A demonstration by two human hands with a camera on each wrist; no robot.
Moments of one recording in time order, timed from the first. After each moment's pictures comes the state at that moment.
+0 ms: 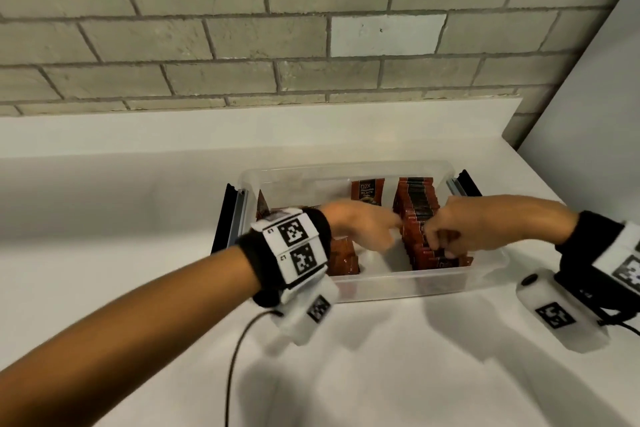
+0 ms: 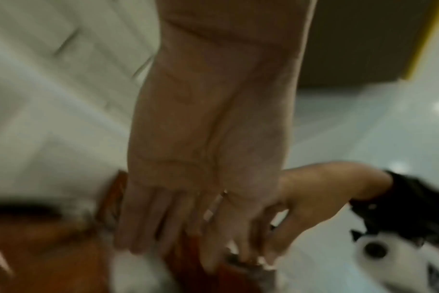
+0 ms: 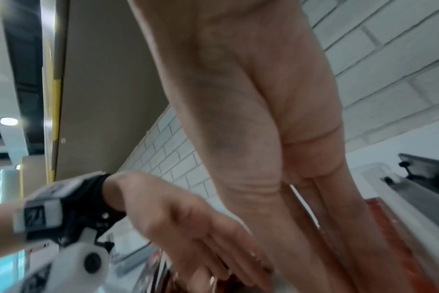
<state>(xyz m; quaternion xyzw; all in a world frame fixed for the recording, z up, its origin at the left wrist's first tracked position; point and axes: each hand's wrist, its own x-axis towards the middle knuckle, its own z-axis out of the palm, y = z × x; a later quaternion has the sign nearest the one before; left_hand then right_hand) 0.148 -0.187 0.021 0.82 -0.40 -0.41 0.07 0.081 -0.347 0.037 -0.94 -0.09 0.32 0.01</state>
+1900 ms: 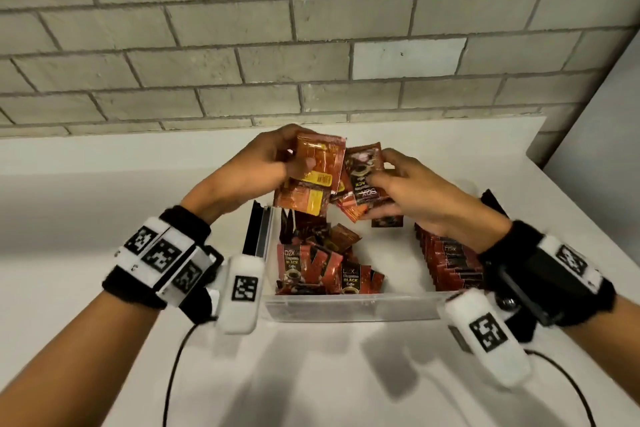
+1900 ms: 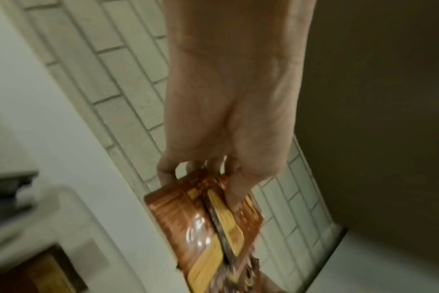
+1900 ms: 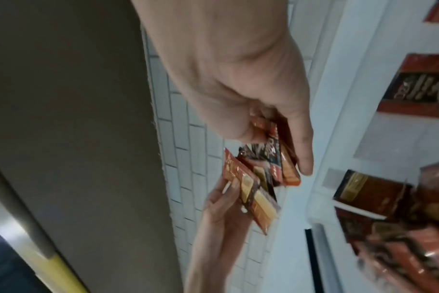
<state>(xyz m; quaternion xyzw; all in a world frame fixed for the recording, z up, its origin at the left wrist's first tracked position) 0.201 -0.056 0.076 0.82 -0.27 -0.13 0.49 0.126 -0.256 0.055 -0.74 0.08 0.07 0.66</state>
